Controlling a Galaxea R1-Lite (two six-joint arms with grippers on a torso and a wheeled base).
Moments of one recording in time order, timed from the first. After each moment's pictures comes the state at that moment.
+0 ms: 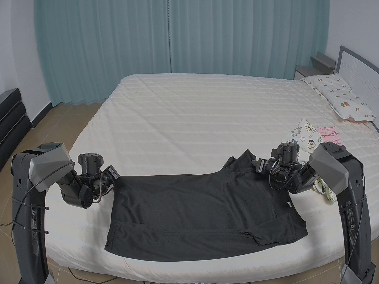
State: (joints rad) left arm -0.03 2.48 -1.05 -0.93 0.03 -0.69; right arm 0.13 2.66 -1.45 -0.83 0.17 0.29
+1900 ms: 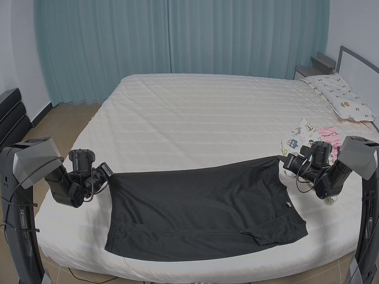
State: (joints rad) left arm -0.03 2.34 -0.92 -0.94 0.02 -0.67; right arm -0.03 2.42 -0.98 -1.18 0.37 0.44
